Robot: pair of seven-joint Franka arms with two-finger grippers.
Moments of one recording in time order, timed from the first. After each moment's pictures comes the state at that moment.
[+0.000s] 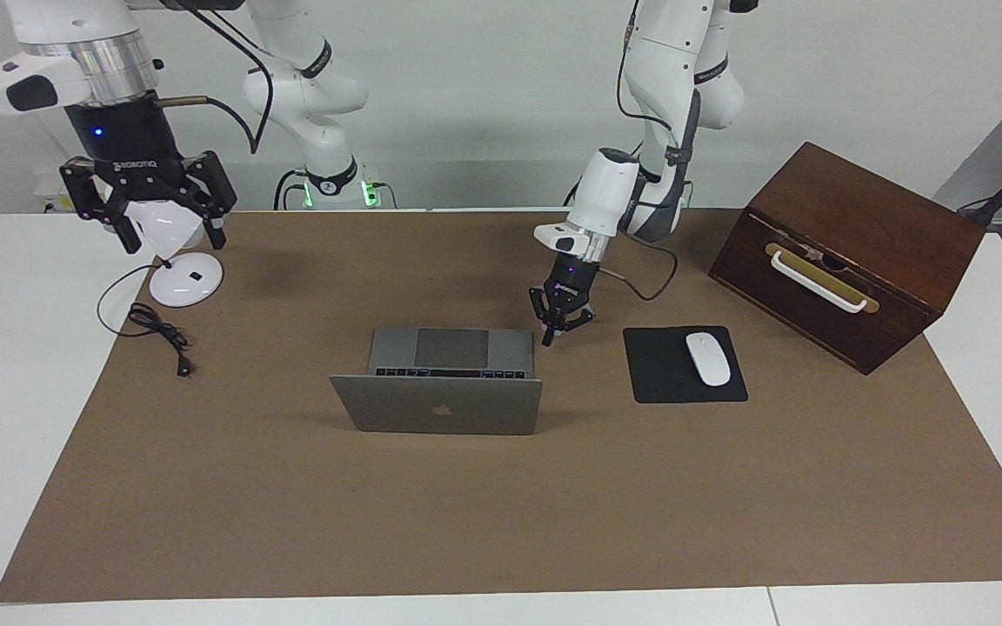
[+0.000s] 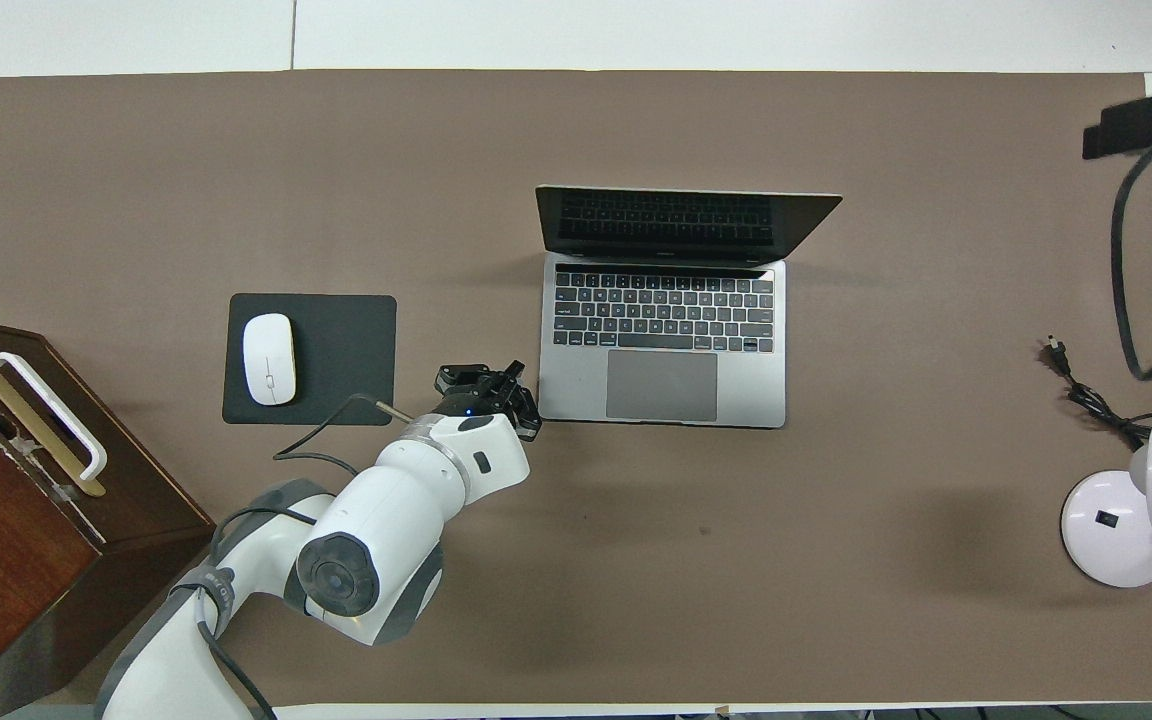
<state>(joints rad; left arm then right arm) -0.73 0.14 0.07 -2.47 -0.10 3.28 0.05 0.09 0.09 -0.08 -1.29 0.01 1.57 0.01</state>
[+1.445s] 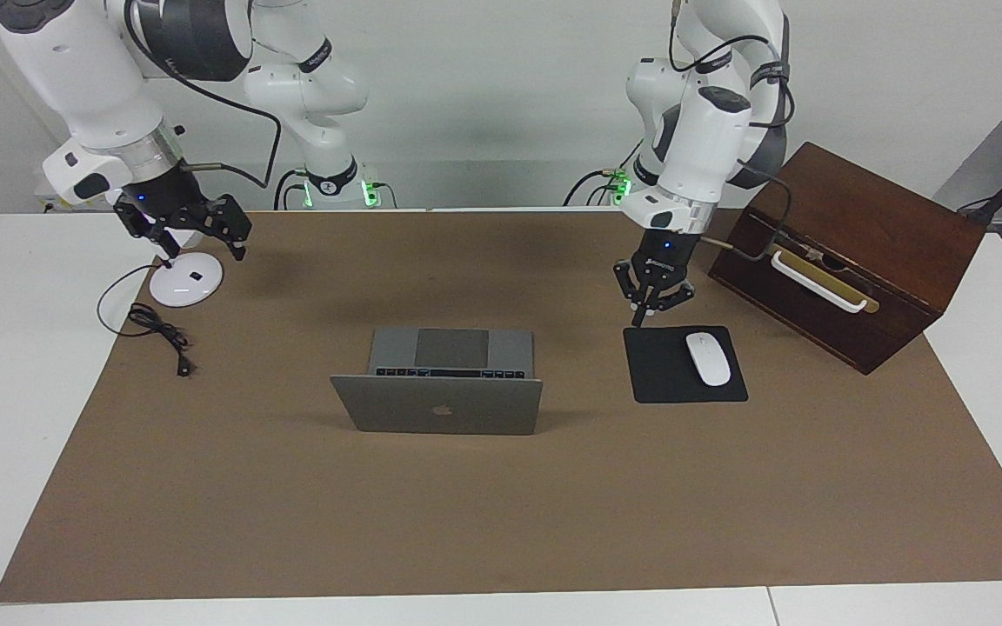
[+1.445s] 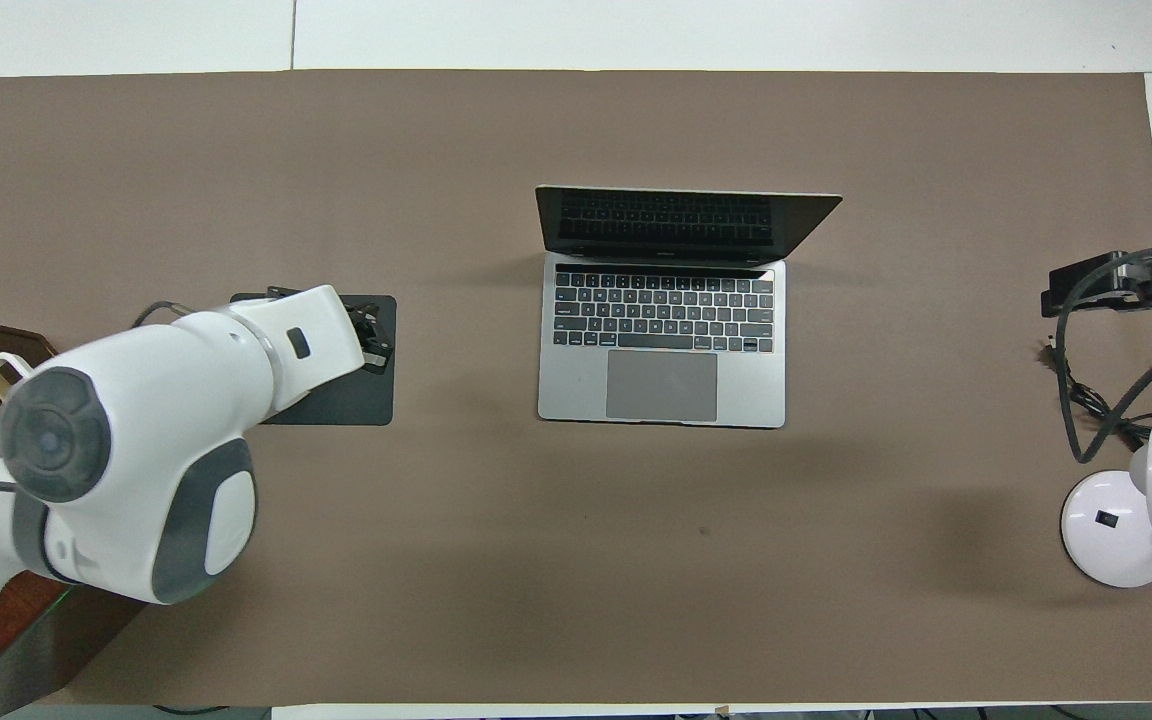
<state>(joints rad) -0.45 -0.12 0.08 -2.21 -0.10 2.50 0.25 0.05 -0.03 -0.09 -1.68 0.01 1.64 0.05</state>
